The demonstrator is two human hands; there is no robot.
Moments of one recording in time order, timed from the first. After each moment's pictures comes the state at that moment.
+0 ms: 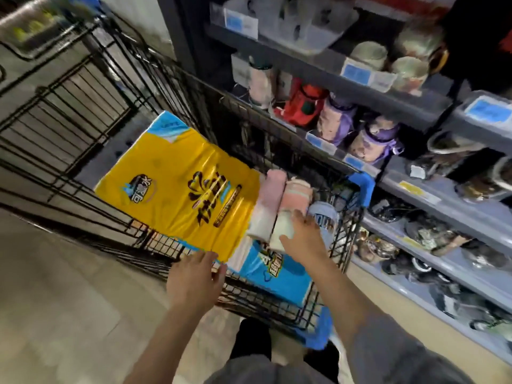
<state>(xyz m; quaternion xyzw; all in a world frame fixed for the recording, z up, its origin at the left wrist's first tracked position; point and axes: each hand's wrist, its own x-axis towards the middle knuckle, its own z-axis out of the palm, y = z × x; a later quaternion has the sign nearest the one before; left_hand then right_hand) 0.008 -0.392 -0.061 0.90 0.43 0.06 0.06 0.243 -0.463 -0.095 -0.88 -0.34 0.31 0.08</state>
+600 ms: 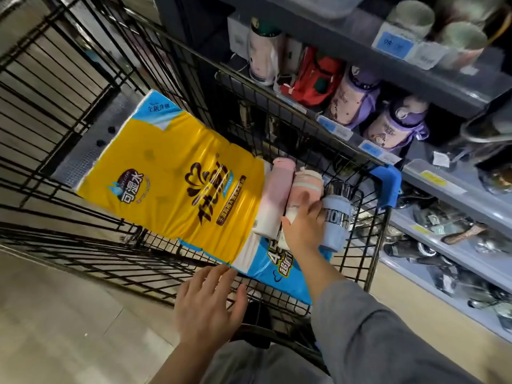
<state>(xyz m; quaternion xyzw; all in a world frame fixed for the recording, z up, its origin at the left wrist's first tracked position) 0.004 -0.399 -0.071 0.91 0.37 0.15 0.06 0.235 -0.411 -0.159 -0.95 -0.24 0.21 0.07</state>
